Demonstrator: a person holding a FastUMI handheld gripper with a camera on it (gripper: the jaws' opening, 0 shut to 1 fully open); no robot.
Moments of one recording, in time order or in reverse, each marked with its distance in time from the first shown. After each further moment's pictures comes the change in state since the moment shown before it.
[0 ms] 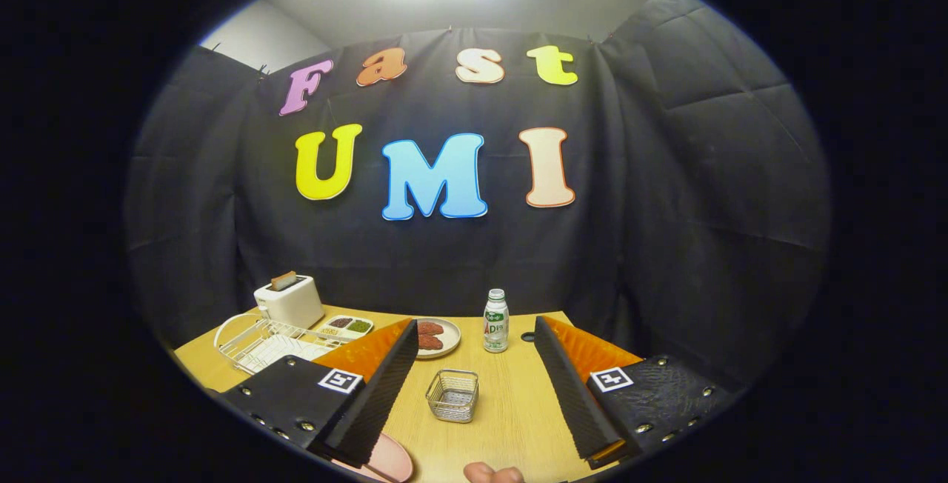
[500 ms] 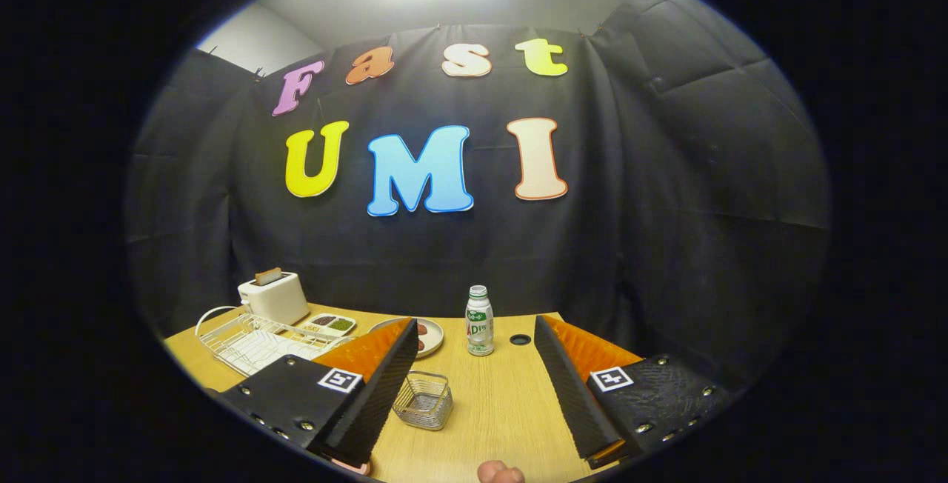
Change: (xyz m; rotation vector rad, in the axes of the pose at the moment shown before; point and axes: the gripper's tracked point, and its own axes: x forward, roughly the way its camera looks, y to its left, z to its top) arm 0.043 -0.054 -0.036 0.015 -0.023 0.000
